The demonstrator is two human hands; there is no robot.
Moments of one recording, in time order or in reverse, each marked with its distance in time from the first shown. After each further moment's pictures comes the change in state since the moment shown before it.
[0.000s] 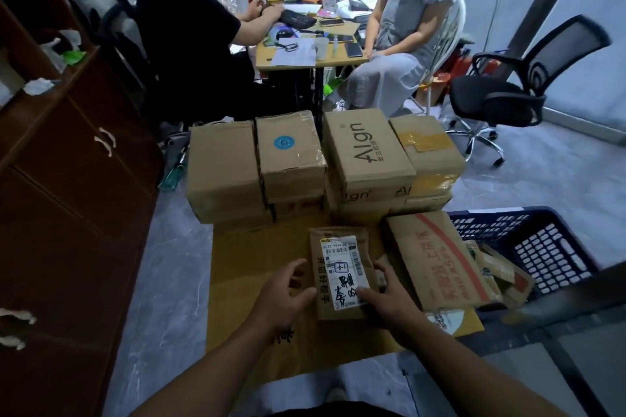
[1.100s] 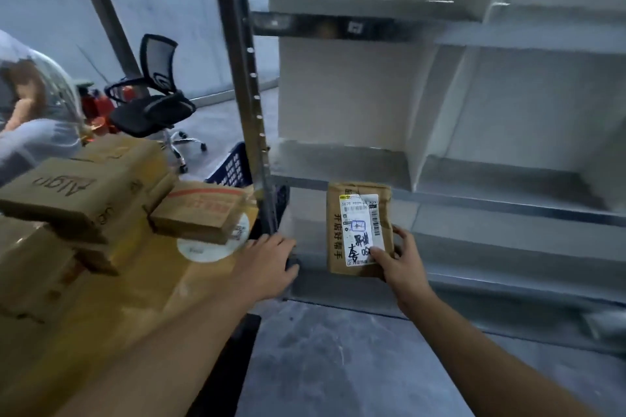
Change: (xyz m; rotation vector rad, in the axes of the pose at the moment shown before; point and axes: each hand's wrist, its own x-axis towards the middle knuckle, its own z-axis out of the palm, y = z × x) left_hand -0.157 0.111 0.098 0.924 -0.730 1.316; right_hand -0.355 0.197 0.060 0.750 1.340 -0.301
